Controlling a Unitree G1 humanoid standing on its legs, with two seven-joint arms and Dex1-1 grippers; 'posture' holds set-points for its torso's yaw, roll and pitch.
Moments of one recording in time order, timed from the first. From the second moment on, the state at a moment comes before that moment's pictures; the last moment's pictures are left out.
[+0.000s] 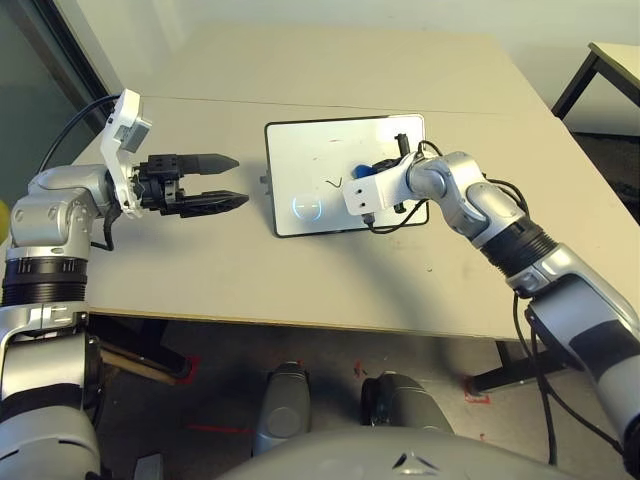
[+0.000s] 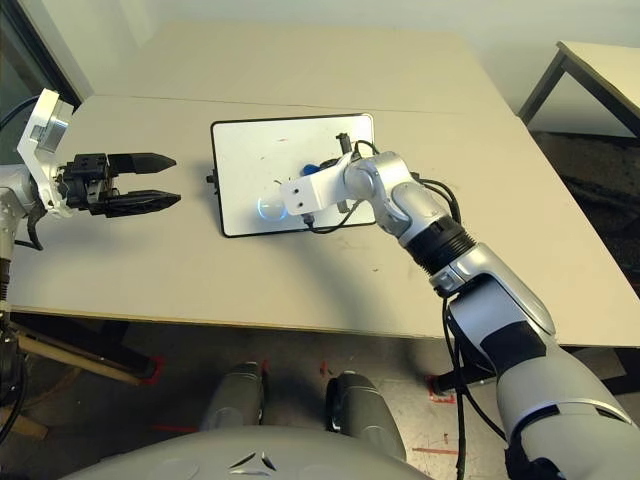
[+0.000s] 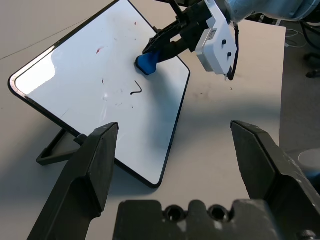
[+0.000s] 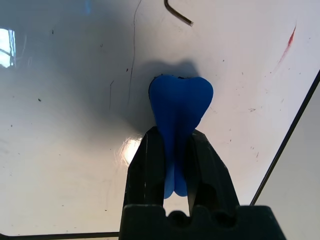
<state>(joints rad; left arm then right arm) -0.62 0.85 0.10 0.33 -0.47 0.47 -1.45 -0.90 -0.40 0.60 0.37 -0.77 0.14 0.77</state>
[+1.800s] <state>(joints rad) -0.62 0.84 0.10 0.31 -0.48 0.49 -1.44 -0.85 -0.33 0.64 0.23 -0.85 0.40 0.84</state>
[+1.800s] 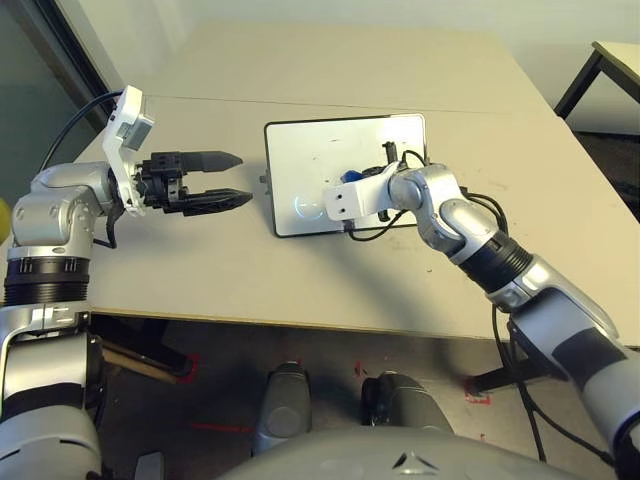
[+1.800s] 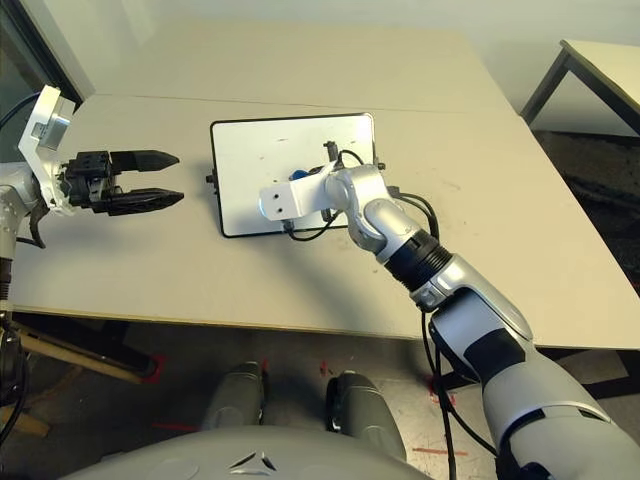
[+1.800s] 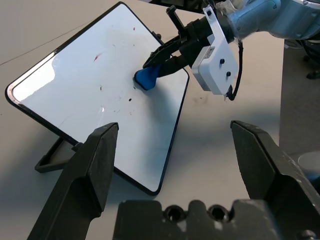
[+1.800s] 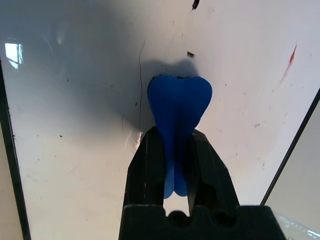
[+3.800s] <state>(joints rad) -0.64 0.84 0.10 0.34 -0.48 0.47 -1.44 -0.88 -0.33 -0.06 0.07 -0.46 1.13 0.79</state>
